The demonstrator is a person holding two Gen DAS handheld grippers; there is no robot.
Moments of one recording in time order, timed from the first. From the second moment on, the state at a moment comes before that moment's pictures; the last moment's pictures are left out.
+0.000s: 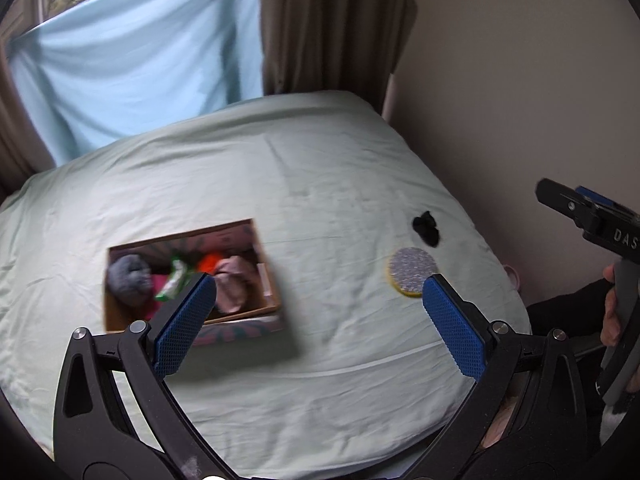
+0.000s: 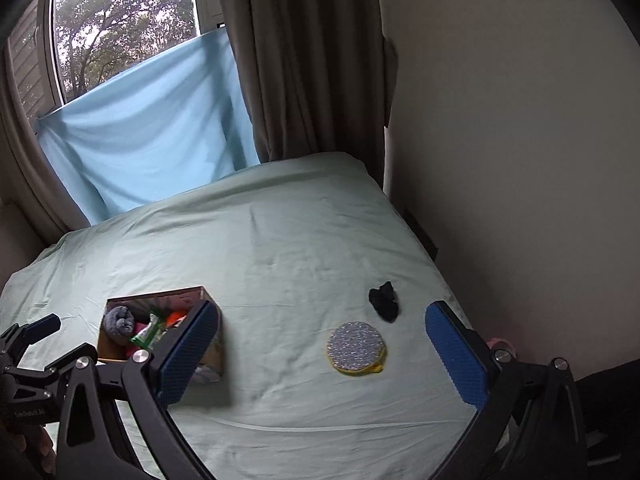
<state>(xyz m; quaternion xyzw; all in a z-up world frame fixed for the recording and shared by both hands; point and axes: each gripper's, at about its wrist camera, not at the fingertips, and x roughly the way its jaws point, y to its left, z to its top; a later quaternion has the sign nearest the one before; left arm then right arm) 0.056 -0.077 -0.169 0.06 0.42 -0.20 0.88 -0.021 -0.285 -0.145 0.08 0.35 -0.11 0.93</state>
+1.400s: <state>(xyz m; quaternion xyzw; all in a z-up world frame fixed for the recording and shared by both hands) 0.158 -0.329 -0.496 0.09 0.52 -0.24 0.81 0.187 -0.454 -0.473 -0.01 0.46 0.05 0.89</state>
